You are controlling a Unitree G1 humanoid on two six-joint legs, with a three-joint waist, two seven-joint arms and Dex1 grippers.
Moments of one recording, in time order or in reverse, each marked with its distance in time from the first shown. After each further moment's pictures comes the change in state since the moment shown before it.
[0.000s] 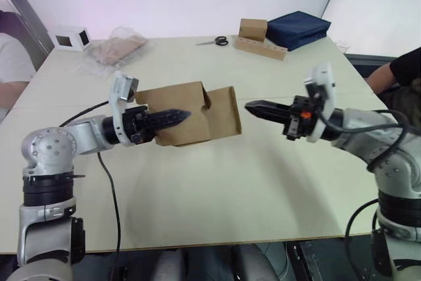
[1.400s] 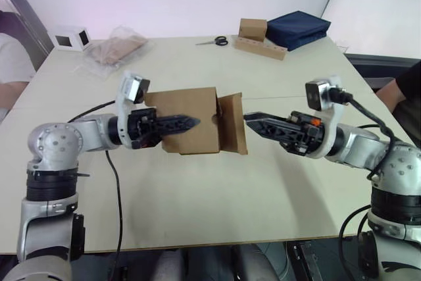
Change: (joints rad) left arm -0.034 -0.001 -0.079 -0.022 -0.016 0.012 -0.085; right arm 0.014 0.130 -0.089 0.110 0.538 0.283 -0.108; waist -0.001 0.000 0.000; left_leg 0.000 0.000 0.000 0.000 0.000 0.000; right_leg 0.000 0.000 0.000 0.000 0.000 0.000
